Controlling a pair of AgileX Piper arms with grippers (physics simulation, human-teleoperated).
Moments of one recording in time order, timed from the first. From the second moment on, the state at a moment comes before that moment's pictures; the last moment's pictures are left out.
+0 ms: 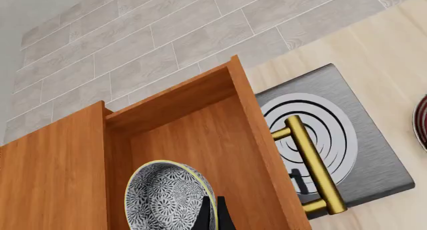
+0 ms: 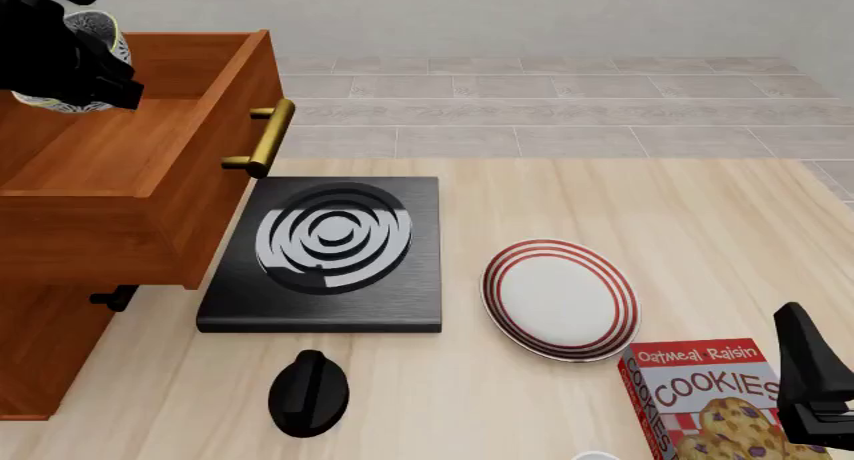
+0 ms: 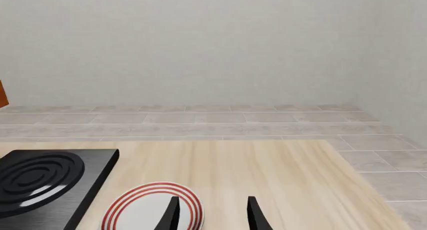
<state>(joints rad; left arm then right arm) -0.06 1.25 -1.34 0.77 0.39 -0.03 0.00 -0.04 -0.01 -0.01</state>
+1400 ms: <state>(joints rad) -0.37 1.28 -1.68 0.88 0.44 -0.03 0.00 -0.05 -0.01 -0.01</state>
